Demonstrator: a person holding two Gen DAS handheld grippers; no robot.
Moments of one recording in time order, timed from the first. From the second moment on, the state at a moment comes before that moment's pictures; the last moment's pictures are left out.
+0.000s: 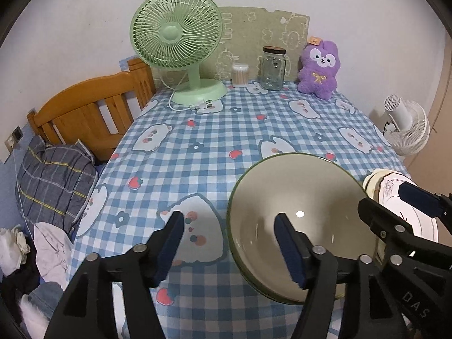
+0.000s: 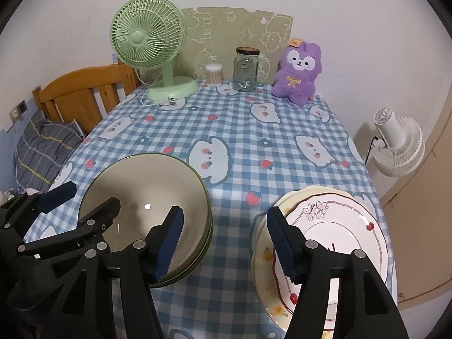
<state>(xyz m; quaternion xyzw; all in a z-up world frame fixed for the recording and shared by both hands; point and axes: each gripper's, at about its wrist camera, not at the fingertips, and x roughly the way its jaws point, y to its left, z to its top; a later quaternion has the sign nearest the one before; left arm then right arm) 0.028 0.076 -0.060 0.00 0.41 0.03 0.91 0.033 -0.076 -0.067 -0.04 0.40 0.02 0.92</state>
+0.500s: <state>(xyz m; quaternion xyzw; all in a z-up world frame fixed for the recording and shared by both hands) 0.037 0.086 -0.079 0.01 0.42 0.02 0.91 0.046 -0.076 -0.090 -0.03 0.41 0.04 0.91</state>
